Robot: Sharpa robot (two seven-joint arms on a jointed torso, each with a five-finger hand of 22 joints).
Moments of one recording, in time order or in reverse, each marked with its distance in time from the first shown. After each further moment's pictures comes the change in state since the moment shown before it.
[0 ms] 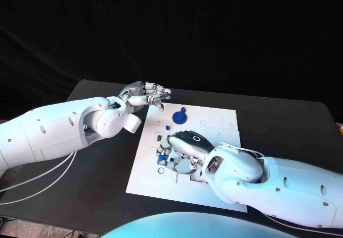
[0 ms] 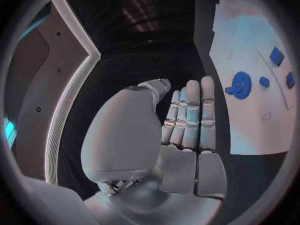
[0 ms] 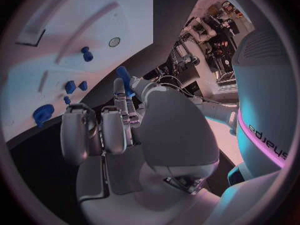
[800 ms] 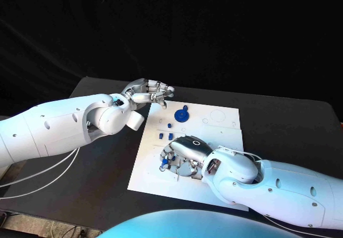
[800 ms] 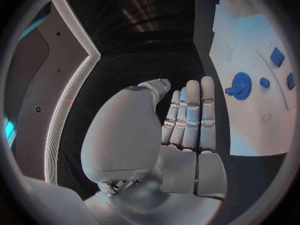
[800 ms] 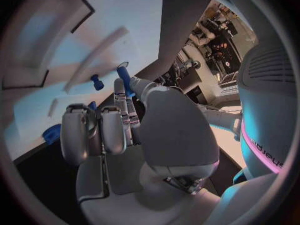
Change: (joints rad) left arm 0.000 0.003 0.000 -0.001 0.000 0.002 -0.001; left_hand 0.000 0.000 0.000 0.000 0.000 0.000 0.000 0.000 0.000 0.000 0.000 0.000 -0.001 0.000 0.000 0.000 -0.001 0.000 0.000 0.000 0.000 -0.002; right arm -0.039 0.033 -0.014 -0.077 -0.008 0.043 0.013; right_hand 0.000 0.000 0.000 0.000 0.014 -0.005 -0.002 0.002 0.000 0.000 0.000 -0.004 0.000 0.000 0.000 0.000 -0.001 0.000 0.000 0.000 0.000 0.000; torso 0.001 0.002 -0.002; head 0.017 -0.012
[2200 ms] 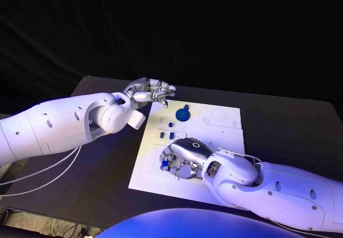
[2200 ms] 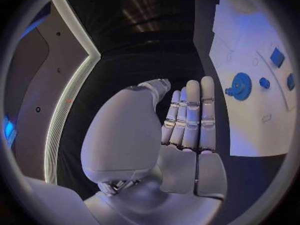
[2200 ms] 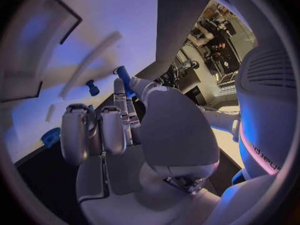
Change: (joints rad) left arm 0.000 0.002 0.000 -0.003 0.000 0.003 -0.001; left_hand 0.000 0.000 0.000 0.000 0.000 0.000 0.000 0.000 0.000 0.000 0.000 0.000 0.000 0.000 0.000 0.000 0.000 0.000 0.000 0.000 0.000 0.000; right arm -0.016 0.005 -0.001 0.003 -0.012 -0.006 0.004; right_hand -0.004 -0.004 0.008 -0.008 0.005 0.001 0.006 -0.001 0.008 0.002 0.002 -0.006 0.002 0.000 0.000 0.000 0.000 0.000 0.000 0.000 0.000 0.000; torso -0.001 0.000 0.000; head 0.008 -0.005
